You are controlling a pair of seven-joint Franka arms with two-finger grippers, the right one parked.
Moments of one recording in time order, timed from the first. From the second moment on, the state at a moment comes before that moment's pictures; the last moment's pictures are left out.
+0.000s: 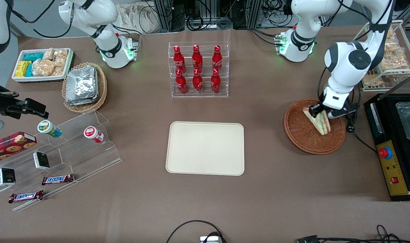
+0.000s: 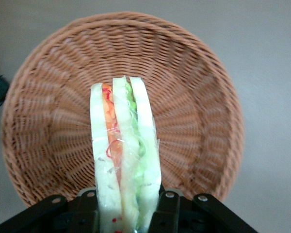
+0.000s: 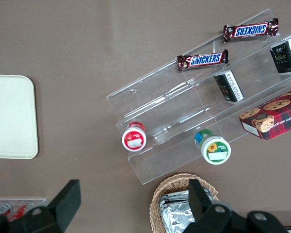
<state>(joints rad) 0.02 -0.13 -0.10 -2.65 0.04 2.63 -0.35</state>
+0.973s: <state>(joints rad) -0.04 -0.12 -0.32 -2.48 0.04 2.56 -0.20</state>
